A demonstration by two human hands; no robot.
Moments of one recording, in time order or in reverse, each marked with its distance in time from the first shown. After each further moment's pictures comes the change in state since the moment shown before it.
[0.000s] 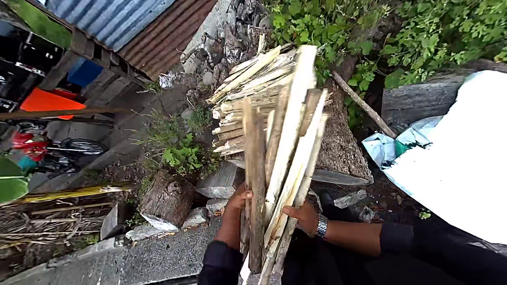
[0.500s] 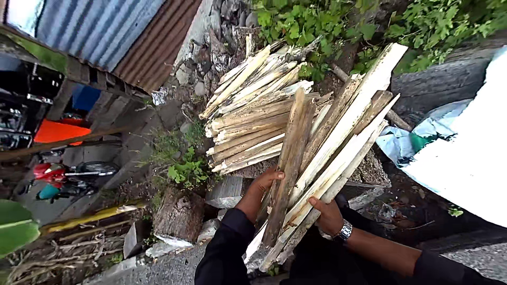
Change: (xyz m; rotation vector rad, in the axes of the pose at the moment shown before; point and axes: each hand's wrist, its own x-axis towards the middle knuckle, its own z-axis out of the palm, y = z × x) left_hand 0.180 -0.011 0.035 0.066 -0.341 -0.331; right_hand 0.069 -0.002 -0.054 0.268 0.304 -0.149
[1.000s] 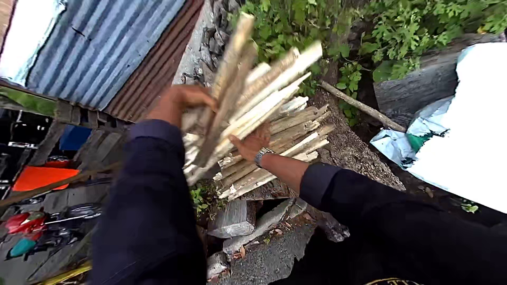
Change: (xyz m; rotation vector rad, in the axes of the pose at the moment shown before) left_hand 0.061 0.372 -0.140 1.457 0.220 -0.322; right_hand 0.228 -0.012 0.278 -1.383 0.004 -0.270
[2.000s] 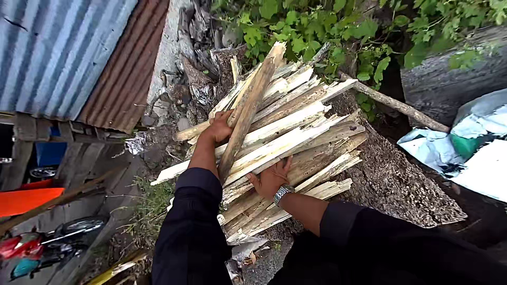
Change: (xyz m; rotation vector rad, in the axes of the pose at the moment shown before) left_hand 0.230 -0.108 0.082 -0.016 0.137 0.008; right_hand 0.080 0.060 0.084 -0.280 -0.041 0.030
